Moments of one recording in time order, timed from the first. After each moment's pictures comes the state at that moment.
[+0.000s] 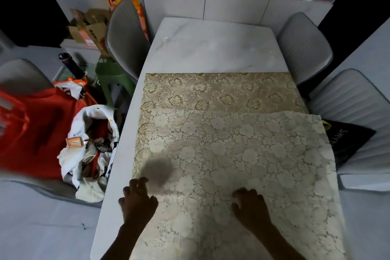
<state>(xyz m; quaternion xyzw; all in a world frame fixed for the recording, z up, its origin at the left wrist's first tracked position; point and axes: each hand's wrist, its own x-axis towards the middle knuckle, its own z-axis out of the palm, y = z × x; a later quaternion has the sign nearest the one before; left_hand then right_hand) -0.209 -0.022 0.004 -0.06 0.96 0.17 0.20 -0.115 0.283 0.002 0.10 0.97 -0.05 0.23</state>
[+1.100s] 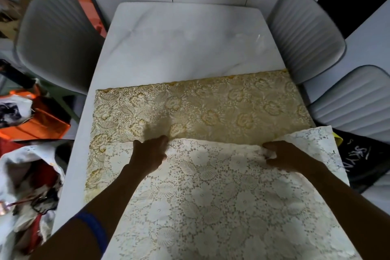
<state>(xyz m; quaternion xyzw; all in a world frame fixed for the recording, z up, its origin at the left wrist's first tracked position) -0.489 0.151 -0.022 0.24 0.94 0.11 0.21 -0.341 0.538 -0.003 0.16 0.94 -0.11 0.28</state>
